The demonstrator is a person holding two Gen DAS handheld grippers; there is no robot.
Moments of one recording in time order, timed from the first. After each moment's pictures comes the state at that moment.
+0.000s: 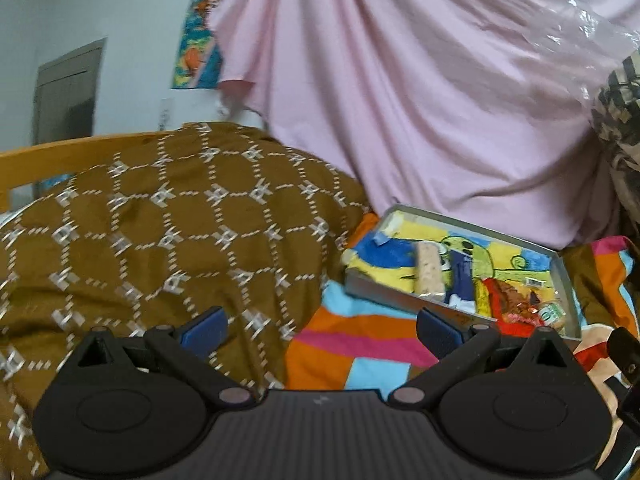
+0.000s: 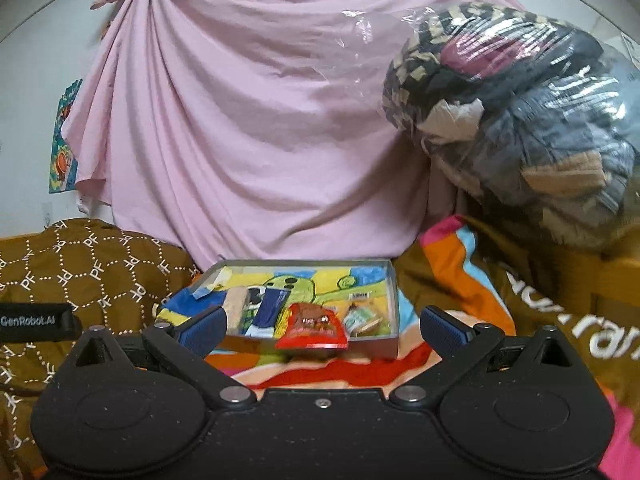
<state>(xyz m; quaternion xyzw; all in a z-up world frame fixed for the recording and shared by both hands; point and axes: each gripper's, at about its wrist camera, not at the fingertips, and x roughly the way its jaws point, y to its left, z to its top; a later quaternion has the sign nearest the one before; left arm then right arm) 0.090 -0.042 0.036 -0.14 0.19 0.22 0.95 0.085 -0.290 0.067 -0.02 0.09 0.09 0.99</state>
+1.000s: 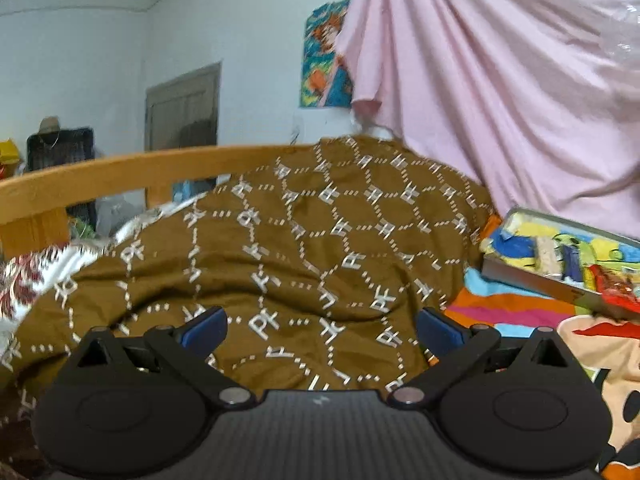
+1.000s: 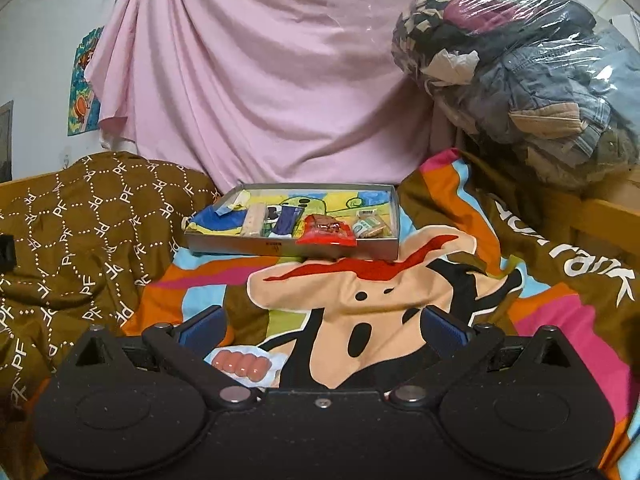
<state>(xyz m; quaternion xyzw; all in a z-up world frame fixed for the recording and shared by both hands) -0.020 -0.036 0.031 -0.10 0.18 0.38 0.90 0.005 -0.290 0.041 -0.05 0.18 0.09 0.98</state>
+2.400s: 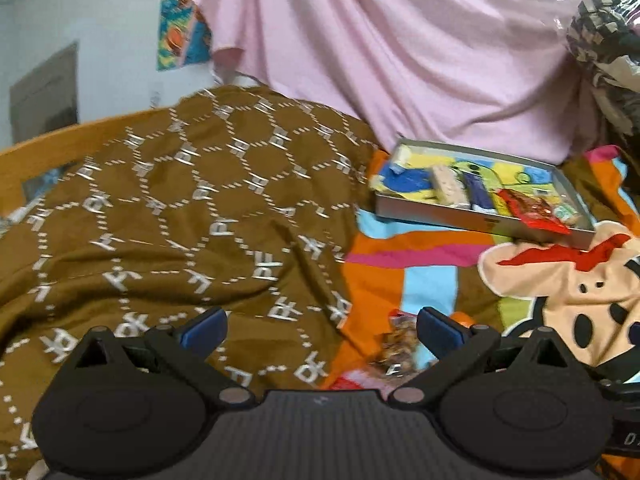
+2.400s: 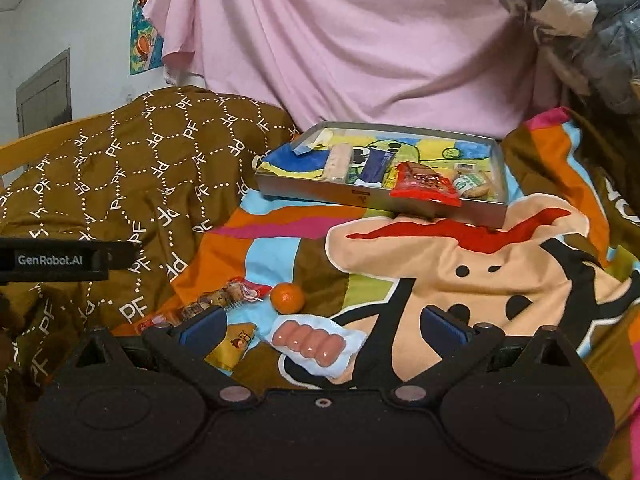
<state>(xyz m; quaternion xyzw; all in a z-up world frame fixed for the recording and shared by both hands) 0.047 -0.014 -0.004 -0.08 0.26 0.17 0.95 0.069 -0.250 0.024 -0.08 0.27 0.22 0.93</state>
